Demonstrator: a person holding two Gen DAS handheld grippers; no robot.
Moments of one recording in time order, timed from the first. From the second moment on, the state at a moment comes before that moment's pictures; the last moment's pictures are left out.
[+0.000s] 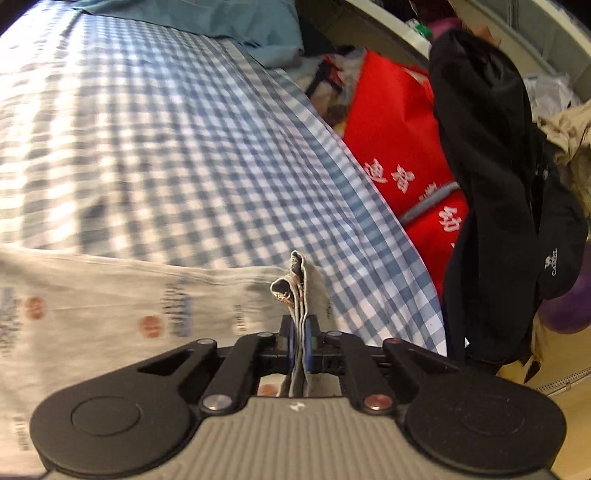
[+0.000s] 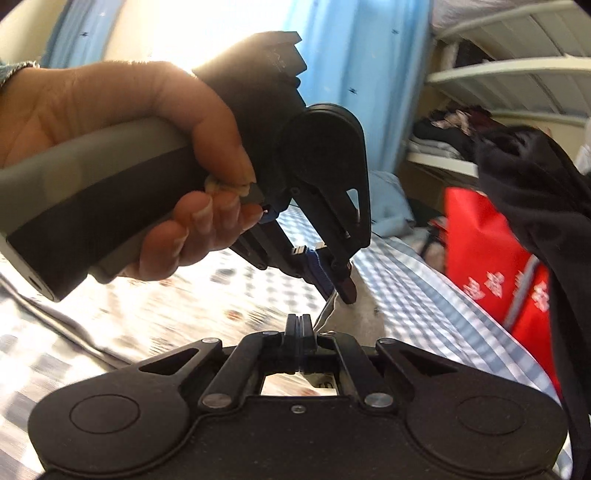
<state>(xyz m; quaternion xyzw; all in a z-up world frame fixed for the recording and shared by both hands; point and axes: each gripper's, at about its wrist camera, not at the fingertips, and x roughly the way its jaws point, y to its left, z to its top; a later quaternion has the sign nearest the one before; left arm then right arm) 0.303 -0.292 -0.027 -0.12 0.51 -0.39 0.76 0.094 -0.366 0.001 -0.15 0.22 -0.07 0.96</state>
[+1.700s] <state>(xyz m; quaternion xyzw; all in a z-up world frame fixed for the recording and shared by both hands) 0.317 -0.129 -0.021 -0.16 0.49 -0.32 0.79 0.115 -0.239 -0.031 -0.25 0.19 -0.05 0.95</state>
